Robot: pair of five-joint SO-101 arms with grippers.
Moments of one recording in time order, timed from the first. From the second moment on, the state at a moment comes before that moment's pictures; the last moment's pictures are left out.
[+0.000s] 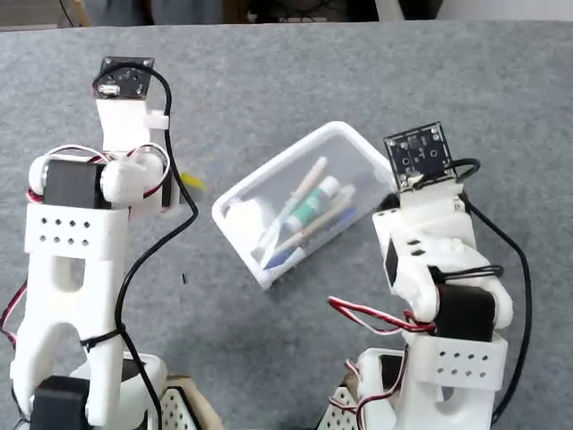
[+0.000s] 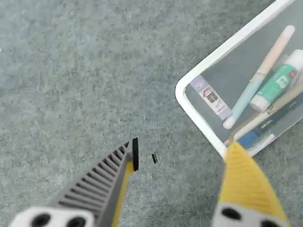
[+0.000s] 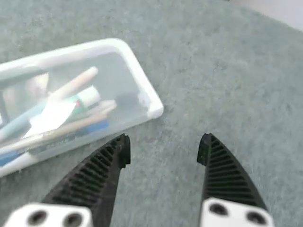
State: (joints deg) left arm 0.7 -27.3 4.8 93.2 1.7; right arm 6.3 -62.5 41.3 71.9 22.2
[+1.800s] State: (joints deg) left arm -6.4 -57.0 83.6 58.5 -6.8; right arm 10.0 -103.5 89.3 76.3 20.3
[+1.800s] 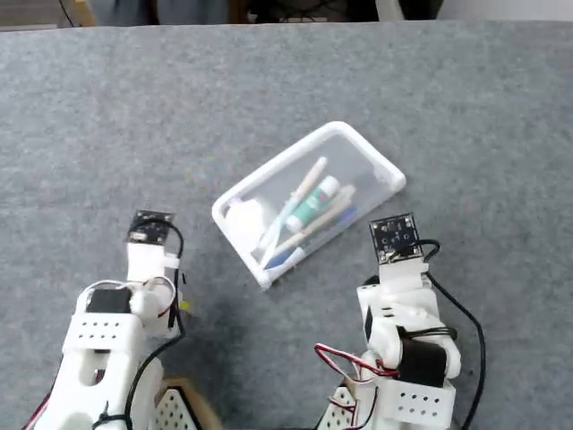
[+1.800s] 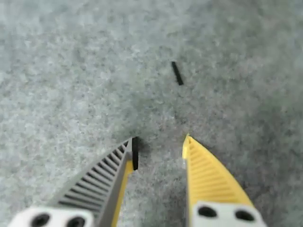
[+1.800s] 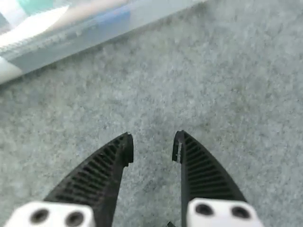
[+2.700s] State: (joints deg) left arm -14.8 -57.5 85.6 57.0 -6.8; right arm 10.0 -103.5 95.7 75.4 16.1
